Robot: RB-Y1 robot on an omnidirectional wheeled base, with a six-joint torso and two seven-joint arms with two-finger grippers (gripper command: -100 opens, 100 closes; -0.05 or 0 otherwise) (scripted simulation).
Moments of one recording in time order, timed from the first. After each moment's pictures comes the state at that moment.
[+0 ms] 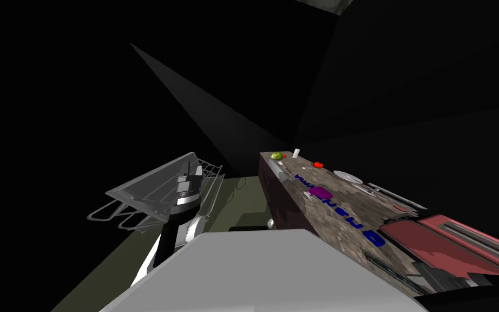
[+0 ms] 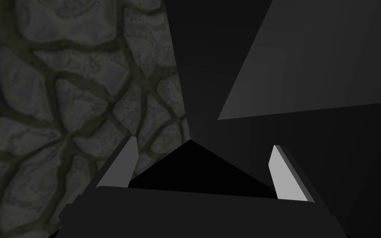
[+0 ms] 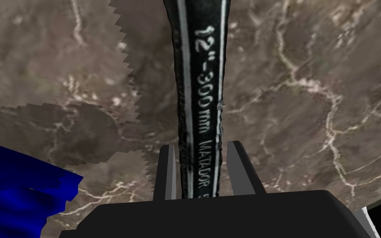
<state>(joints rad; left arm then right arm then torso) 0.51 0.03 0.04 -2.30 0.09 -0.52 -0.12 0.37 -1.38 0.40 -0.54 0.87 -1.17 0.67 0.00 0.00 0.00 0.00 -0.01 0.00</state>
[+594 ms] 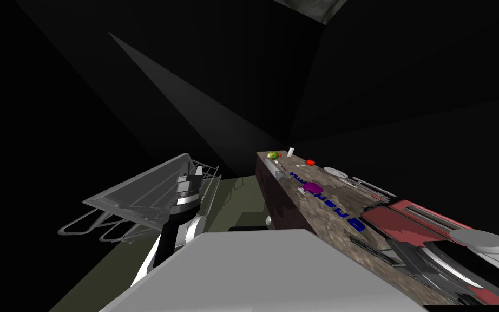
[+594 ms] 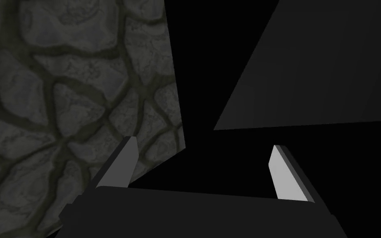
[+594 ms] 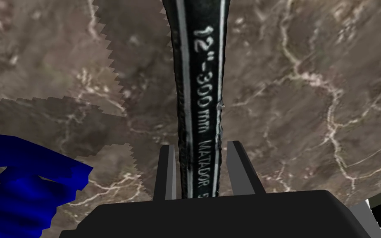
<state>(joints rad) 0.52 0.03 0.04 -2.30 0.09 -0.52 -0.12 0.18 -1.42 0.57 -0.55 0.87 -1.18 0.62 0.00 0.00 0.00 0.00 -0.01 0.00</state>
